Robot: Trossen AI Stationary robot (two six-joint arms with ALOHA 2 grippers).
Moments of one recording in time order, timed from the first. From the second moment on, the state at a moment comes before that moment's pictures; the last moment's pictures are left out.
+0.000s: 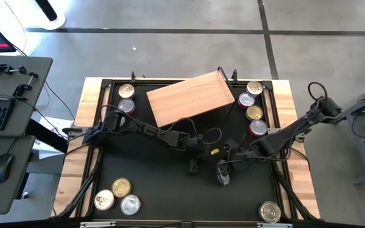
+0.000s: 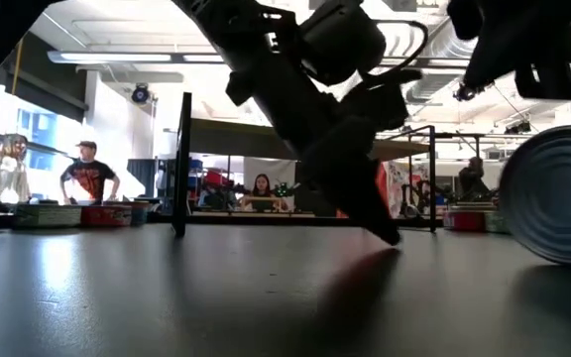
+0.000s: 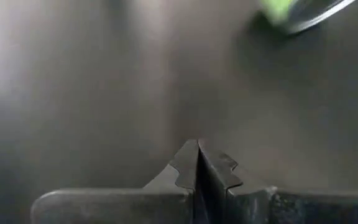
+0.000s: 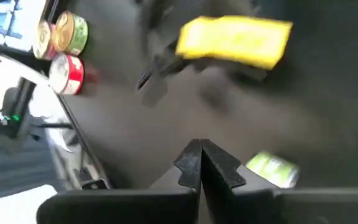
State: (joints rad) left arm -0.10 2.21 1.49 -0.20 0.03 0.08; right arm 0.52 1.30 0.86 -0.44 0.29 1.36
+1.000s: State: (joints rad) left arm -0.11 1.86 0.95 -0.10 0.21 -0.16; right arm 0.79 1.74 1.43 -0.99 -0.08 1.55
